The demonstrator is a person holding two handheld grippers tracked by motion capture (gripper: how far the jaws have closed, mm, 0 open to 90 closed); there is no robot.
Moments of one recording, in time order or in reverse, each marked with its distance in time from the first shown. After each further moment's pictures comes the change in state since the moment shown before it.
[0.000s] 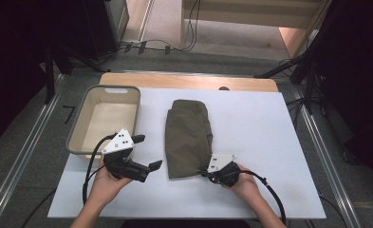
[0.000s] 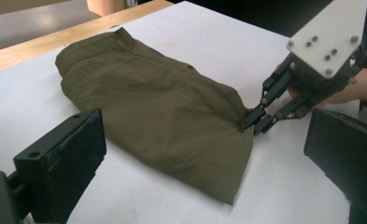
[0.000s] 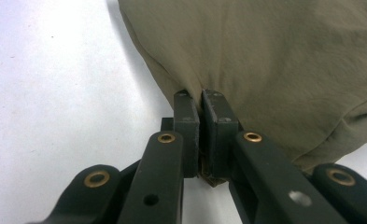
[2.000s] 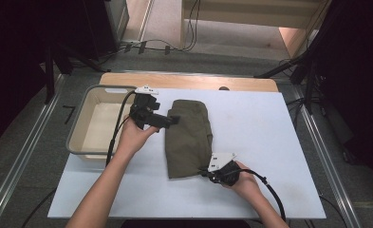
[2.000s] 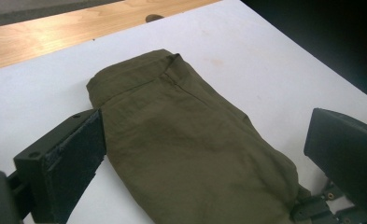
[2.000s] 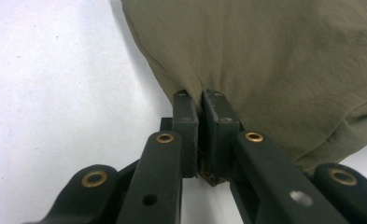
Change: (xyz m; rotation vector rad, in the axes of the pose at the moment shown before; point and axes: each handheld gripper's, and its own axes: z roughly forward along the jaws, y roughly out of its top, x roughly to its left) left arm 0.070 0.078 0.083 0.147 0.057 -0.231; right arm -0.003 0.000 0.000 0.002 0.029 0.005
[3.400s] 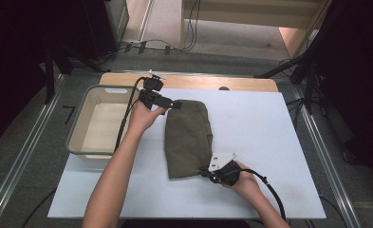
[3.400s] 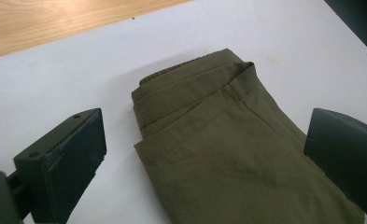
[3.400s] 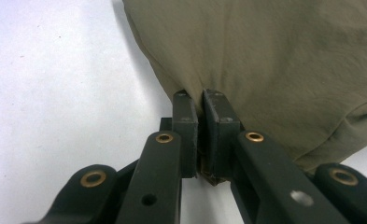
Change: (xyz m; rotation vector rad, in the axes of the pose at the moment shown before) left arm 0.044 0.034 0.054 0.159 0.070 -0.104; right arm -0.001 -0.001 0.000 -0.006 0.009 -0.005
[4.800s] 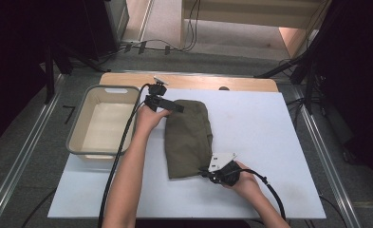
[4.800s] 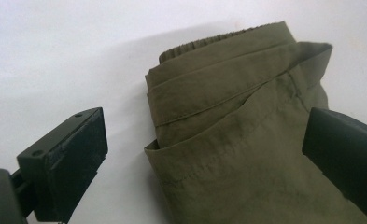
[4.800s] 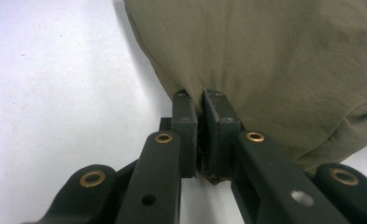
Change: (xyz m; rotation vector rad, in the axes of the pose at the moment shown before) left arm 0.028 -0.011 0.052 0.087 -0.033 -0.101; right arm 0.001 0.000 0.000 0.004 0.000 0.002
